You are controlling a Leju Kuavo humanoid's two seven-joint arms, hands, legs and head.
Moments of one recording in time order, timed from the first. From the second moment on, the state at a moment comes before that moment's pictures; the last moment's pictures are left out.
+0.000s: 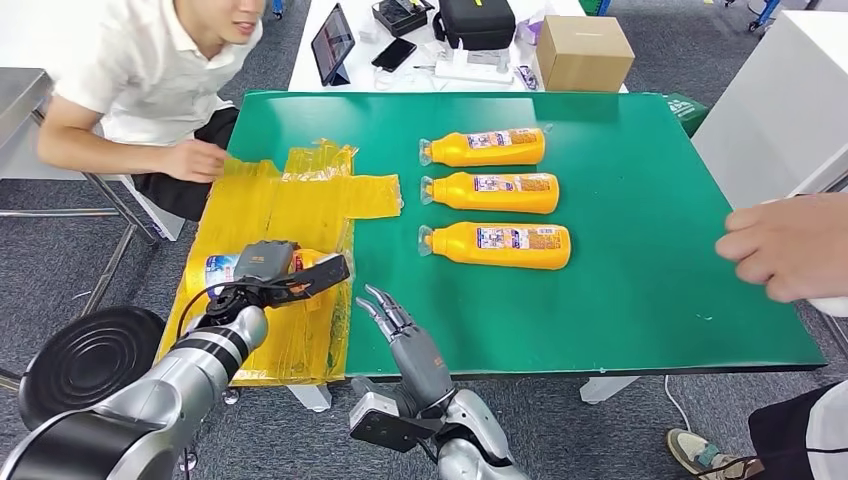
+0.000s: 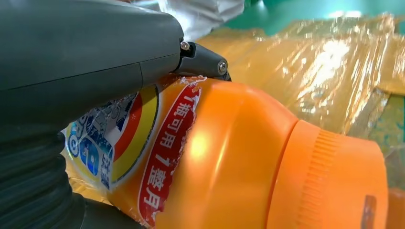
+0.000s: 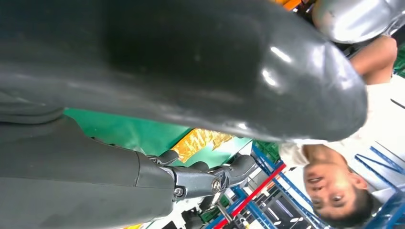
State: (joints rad) left arm -0.75 -0.06 -0.35 -0.37 -1.19 0.13 0.12; right arm -0.15 0.15 0.71 -1.13 0.68 -0.44 -0.44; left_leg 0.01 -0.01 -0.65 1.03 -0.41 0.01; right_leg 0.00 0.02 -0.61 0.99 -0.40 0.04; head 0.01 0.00
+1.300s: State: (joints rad) left arm -0.31 -0.03 -0.20 -1.06 -0.38 0.15 -0.32; right arm -0.07 0.15 0.63 -1.09 0.69 -0.57 -0.47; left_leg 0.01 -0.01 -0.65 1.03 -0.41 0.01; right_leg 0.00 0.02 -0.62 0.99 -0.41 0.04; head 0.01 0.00
